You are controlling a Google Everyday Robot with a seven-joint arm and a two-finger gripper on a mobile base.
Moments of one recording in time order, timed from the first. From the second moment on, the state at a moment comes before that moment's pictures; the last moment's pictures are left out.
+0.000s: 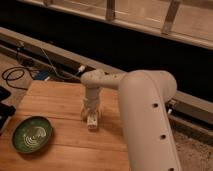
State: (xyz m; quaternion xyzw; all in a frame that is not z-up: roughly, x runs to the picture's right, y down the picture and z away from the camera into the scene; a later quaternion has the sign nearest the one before) arm -0.093 0.162 0.862 -0.39 0.26 0.65 0.60
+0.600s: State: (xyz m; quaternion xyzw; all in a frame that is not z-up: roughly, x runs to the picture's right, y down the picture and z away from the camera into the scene) arm -0.087 0.157 0.847 -0.42 0.20 0.64 0.61
